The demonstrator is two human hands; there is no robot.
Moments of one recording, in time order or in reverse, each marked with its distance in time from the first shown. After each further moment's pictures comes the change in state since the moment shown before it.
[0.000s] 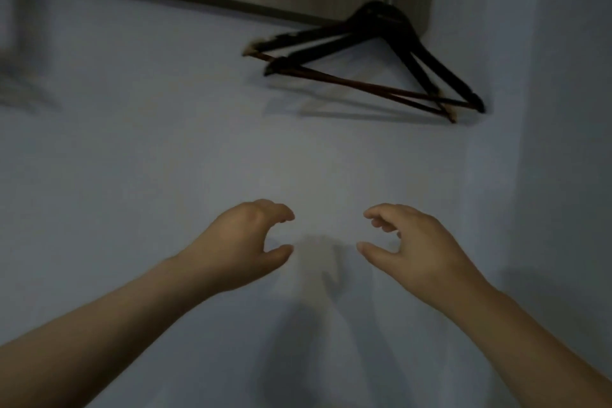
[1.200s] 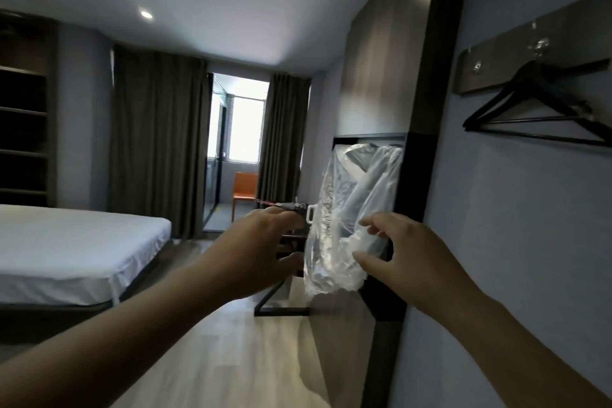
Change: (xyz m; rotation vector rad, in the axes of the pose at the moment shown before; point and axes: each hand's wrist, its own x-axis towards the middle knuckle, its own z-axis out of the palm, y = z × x) left_hand -0.425 0.138 -0.299 0.837 0.099 -1.251; right_hand -0.152 -0.438 0.037 0.965 -0.421 -1.164
